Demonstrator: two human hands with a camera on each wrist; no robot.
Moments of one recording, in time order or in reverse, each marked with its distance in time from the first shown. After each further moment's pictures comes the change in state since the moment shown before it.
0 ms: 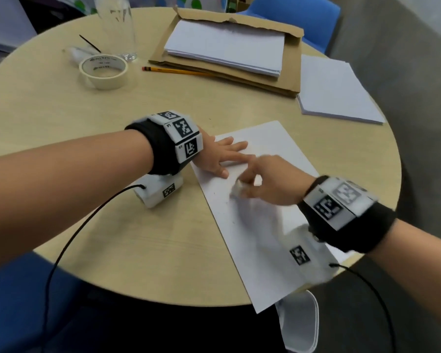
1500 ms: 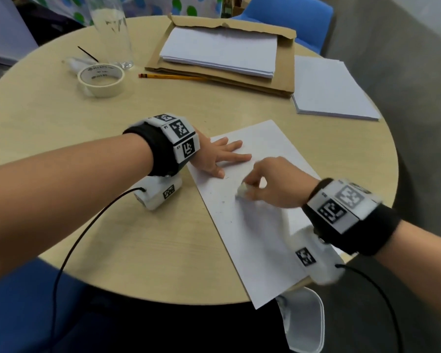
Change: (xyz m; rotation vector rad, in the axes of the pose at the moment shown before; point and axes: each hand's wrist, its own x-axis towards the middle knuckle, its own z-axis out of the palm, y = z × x) left_hand -0.002 0.002 -0.006 -0.011 -0.049 -0.034; right_hand -0.008 0.011 0.002 0.030 0.037 0.078
